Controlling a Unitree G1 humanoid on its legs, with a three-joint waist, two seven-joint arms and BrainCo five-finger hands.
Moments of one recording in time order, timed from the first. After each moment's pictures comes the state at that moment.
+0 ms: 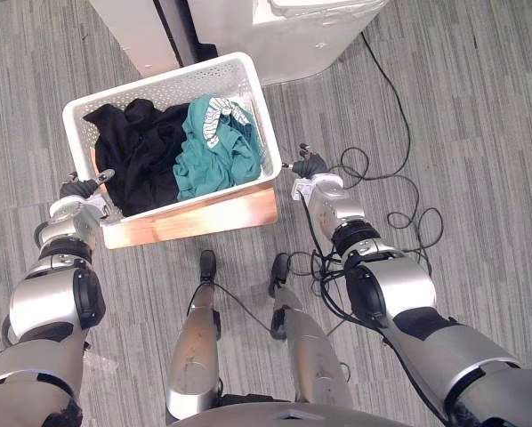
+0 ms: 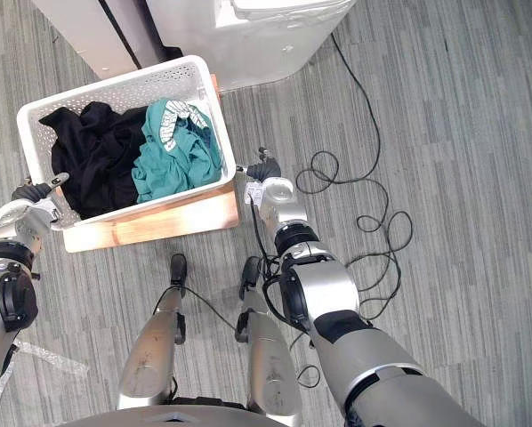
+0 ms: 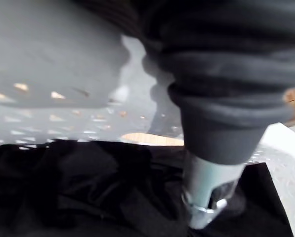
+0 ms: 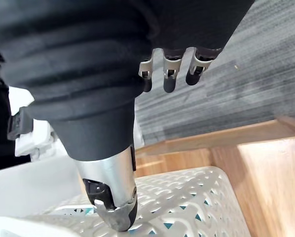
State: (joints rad) left arm -0.90 0.53 0.35 1.27 -0.29 0.08 0.12; right arm -1.05 -0.10 -0.05 1.12 0.23 0.04 -0.12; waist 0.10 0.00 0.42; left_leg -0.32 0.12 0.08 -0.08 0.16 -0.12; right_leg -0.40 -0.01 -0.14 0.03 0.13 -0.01
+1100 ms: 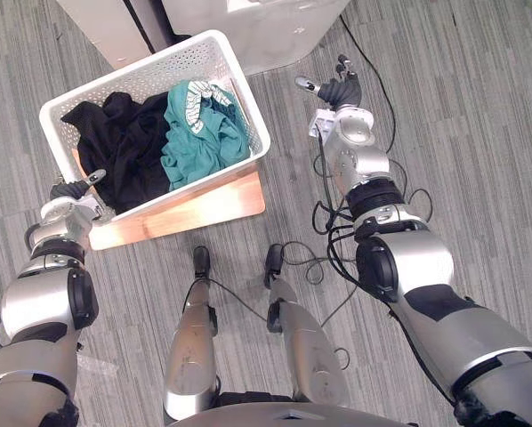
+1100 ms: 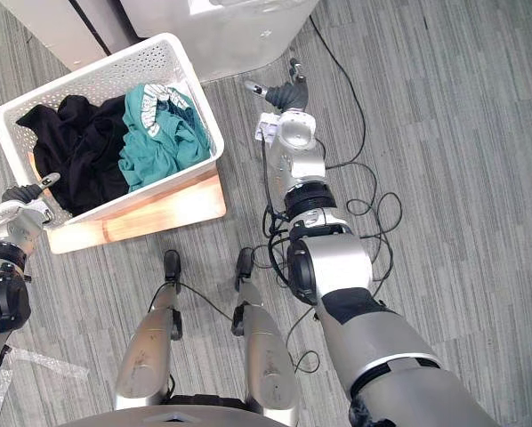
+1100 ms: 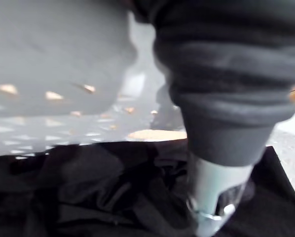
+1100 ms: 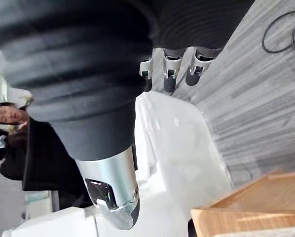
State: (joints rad) left arm -0.90 0.56 0.31 1.30 -0.34 0.07 0.13; right arm -1.22 -0.16 -0.12 0.94 0.24 0.00 -0.27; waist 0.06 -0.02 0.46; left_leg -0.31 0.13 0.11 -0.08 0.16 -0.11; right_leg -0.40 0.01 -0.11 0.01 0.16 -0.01
